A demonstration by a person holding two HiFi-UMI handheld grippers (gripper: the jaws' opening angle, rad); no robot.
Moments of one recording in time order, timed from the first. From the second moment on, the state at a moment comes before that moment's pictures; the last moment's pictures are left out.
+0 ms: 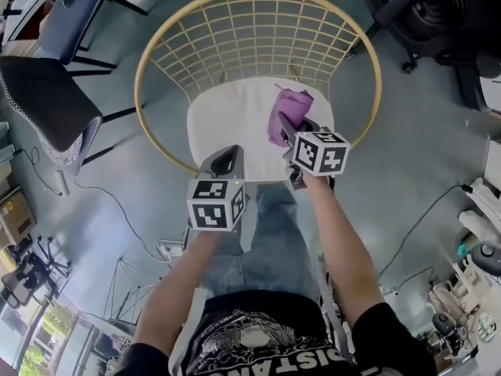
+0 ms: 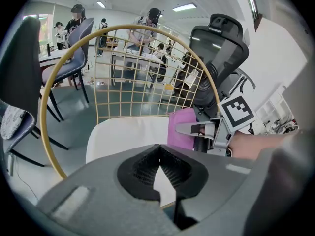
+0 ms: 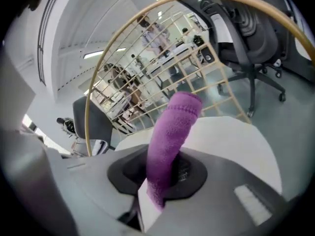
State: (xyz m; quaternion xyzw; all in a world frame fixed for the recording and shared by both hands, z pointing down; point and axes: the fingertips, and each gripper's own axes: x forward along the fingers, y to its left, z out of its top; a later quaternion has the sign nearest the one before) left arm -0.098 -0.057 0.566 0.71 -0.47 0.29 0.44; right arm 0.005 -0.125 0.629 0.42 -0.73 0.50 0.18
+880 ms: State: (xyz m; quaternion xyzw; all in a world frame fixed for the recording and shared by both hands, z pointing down) left arm -0.228 -0.054 0.578 0.67 -0.51 0.30 0.45; right arm -0.214 -0.070 0.633 0.26 -0.79 0.52 0.22
